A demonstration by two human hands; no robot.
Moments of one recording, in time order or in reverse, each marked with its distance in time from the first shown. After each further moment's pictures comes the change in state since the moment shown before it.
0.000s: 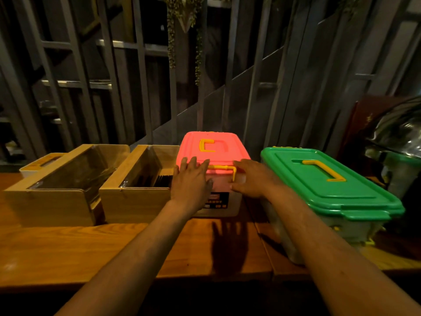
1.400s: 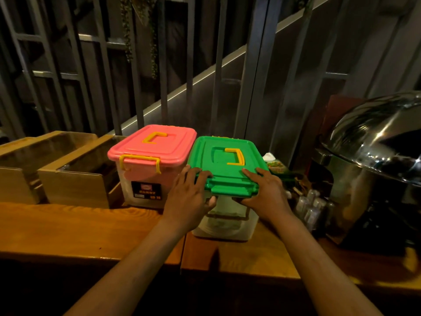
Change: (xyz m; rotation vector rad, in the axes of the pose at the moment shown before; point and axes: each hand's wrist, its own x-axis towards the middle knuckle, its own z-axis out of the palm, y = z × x) left_hand -0.021 0.221 0.071 0.001 0.171 0.100; right_hand -0.075 0.248 -0.029 0.185 0.215 -0.010
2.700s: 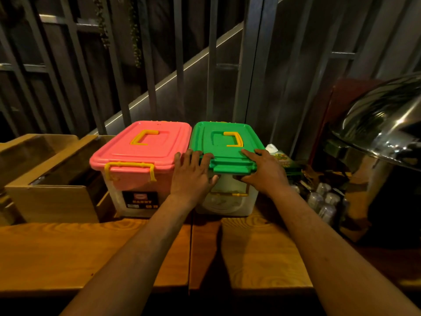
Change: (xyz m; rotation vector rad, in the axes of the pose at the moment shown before) left_hand 0.087 -0.041 0.051 0.165 -0.005 0.071; right_hand 0.092 0.008 0.032 -0.074 -0.045 0.064
